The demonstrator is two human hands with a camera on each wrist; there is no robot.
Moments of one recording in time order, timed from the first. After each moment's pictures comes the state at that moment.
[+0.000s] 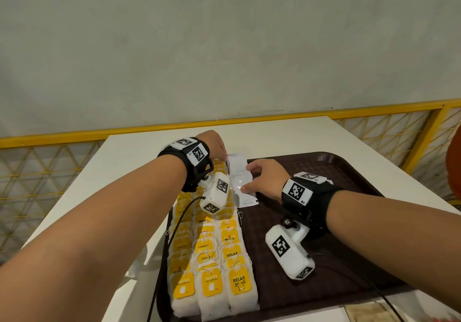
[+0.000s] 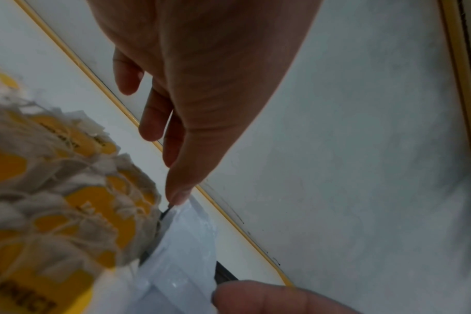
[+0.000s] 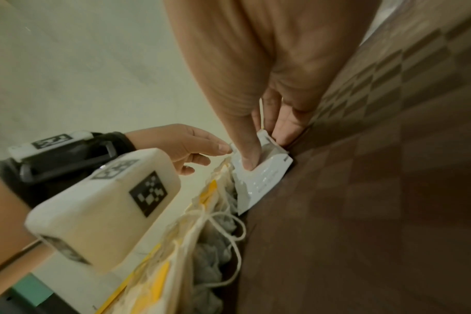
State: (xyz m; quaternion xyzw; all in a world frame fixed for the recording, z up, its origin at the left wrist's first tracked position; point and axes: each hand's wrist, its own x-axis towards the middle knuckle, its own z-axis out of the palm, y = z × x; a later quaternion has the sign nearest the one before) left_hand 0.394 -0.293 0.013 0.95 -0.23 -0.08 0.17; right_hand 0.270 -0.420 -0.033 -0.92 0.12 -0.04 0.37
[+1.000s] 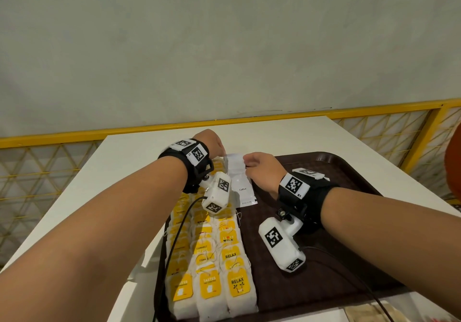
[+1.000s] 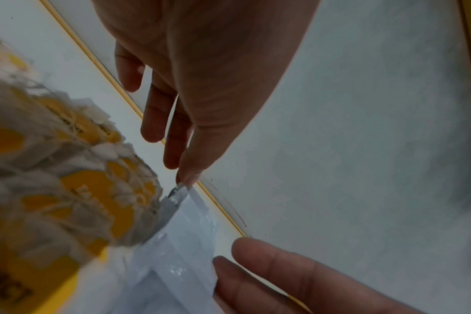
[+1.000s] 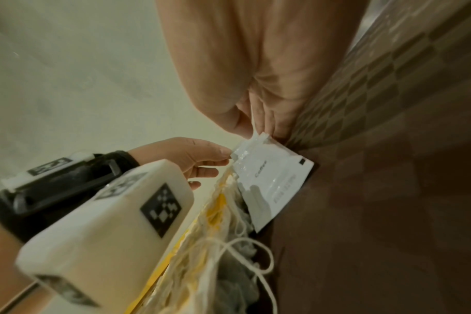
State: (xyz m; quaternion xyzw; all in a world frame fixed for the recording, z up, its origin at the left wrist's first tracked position) left_hand 0.397 -0.297 0.011 0.96 -0.20 -0.07 0.18; right_hand 0.284 -0.416 -0.033 -0.85 0.14 -0.06 0.50
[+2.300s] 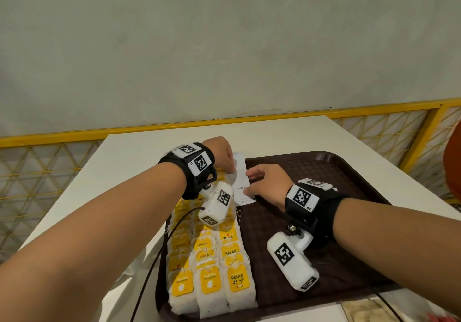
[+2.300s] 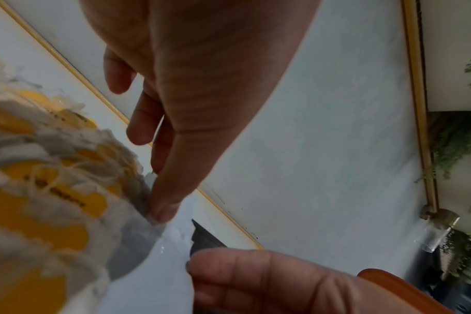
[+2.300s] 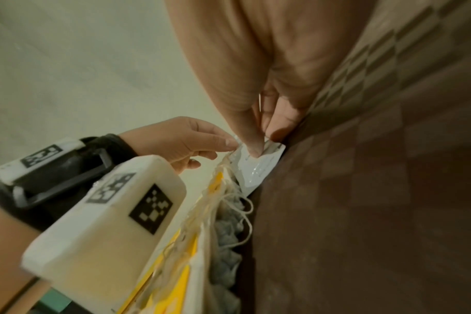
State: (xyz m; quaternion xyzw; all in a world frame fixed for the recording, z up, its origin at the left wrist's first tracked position) left_hand 0.369 -0.300 0.010 0.95 -0.27 -0.11 0.13; right_hand 0.258 -0.419 -0.045 -0.87 0.14 -0.07 0.46
